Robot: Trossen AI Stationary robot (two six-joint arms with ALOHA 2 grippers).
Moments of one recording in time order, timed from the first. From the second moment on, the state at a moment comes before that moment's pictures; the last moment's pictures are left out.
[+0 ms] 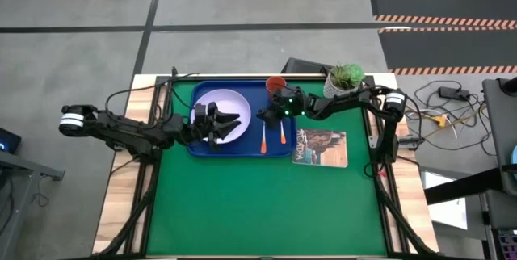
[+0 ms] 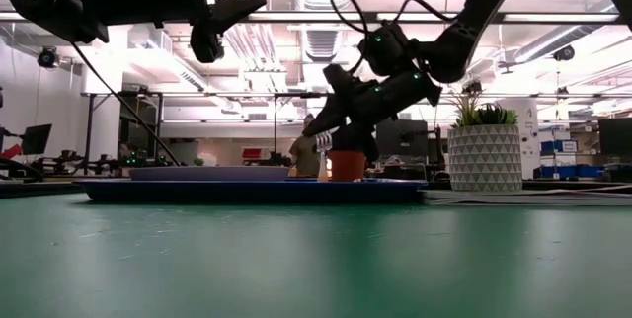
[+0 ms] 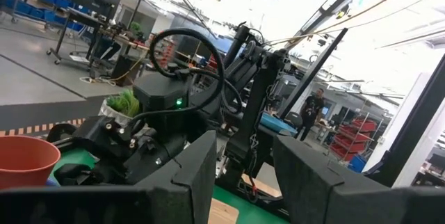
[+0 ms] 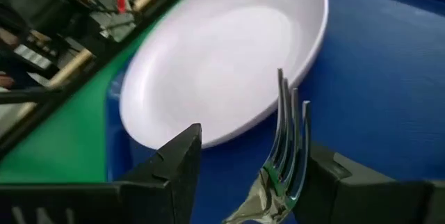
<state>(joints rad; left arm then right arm) 0.03 1.16 0.39 1.04 -0.20 -0.40 -0.40 1.89 0.96 0.48 -0.28 0.48</state>
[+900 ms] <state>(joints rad) 0.03 1.16 0.39 1.04 -0.20 -0.40 -0.40 1.89 0.99 0.39 -0.26 0.45</state>
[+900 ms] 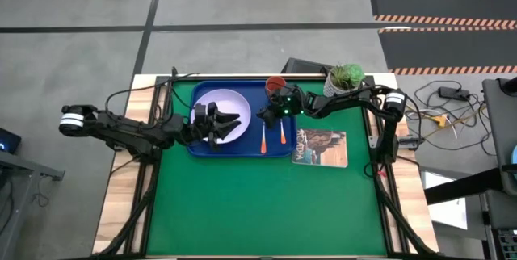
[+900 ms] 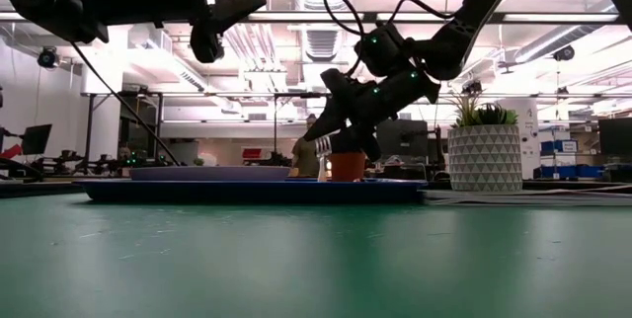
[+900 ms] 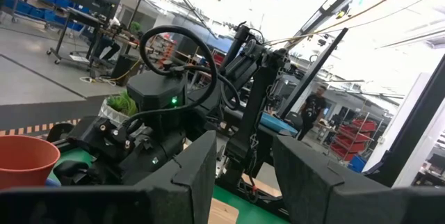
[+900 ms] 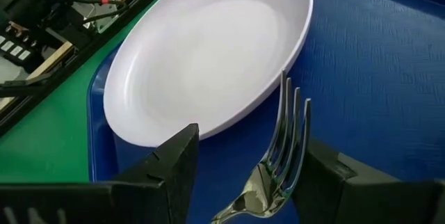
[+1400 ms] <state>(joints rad) 0.03 1.16 0.39 1.04 -0.20 -0.40 -0.41 1.89 0.99 0.35 -0.26 0.44</state>
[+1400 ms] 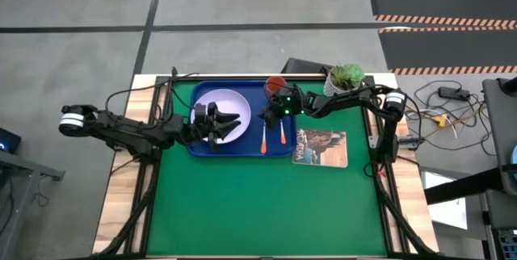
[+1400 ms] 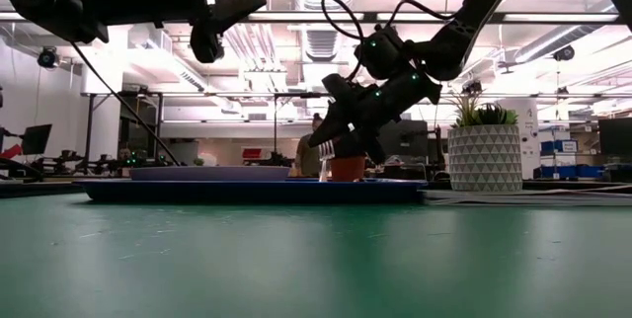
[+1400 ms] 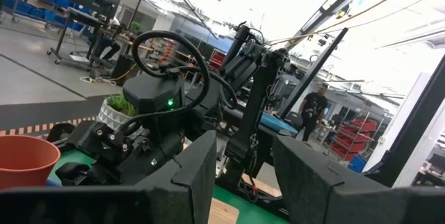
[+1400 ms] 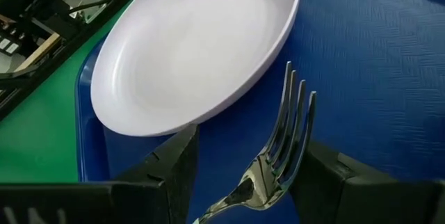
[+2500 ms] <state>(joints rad) 0.03 1.16 0.39 1.04 -0.22 -0.40 -0.43 1.89 0.99 0.27 -0.20 0.43</state>
